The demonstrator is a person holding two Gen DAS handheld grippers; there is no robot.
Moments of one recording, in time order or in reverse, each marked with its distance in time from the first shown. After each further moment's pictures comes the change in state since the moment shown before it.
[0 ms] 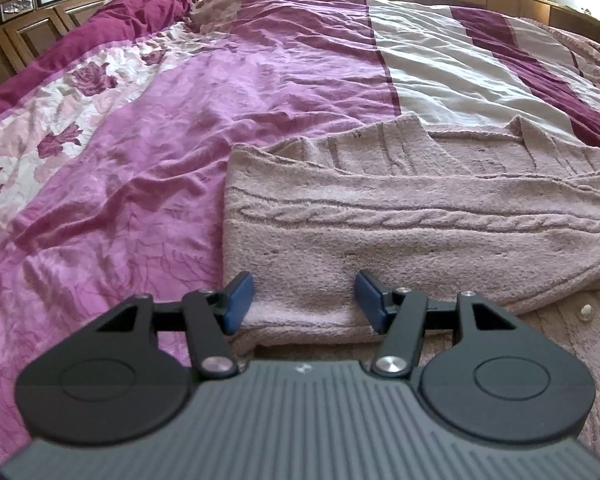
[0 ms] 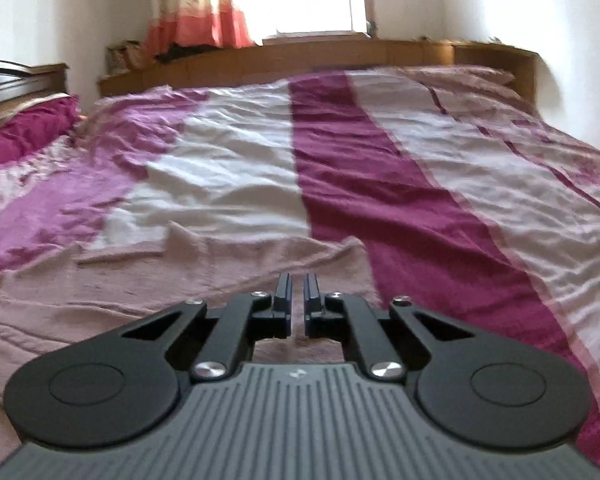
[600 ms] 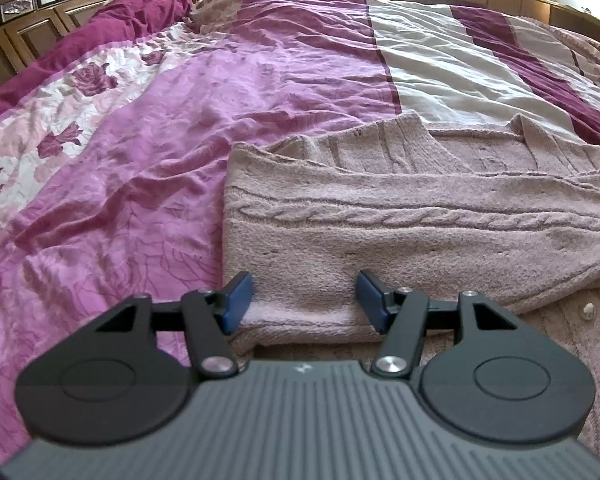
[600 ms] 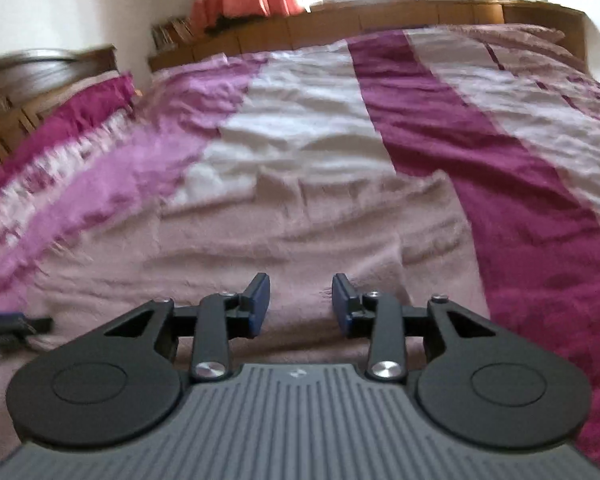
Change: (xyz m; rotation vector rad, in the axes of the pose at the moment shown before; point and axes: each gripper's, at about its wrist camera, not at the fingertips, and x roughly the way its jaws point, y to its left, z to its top) left arm 0.001 0.001 -0.002 -0.002 0.001 -0.003; right arm -0.022 0.037 -0.028 0.012 0.106 0.178
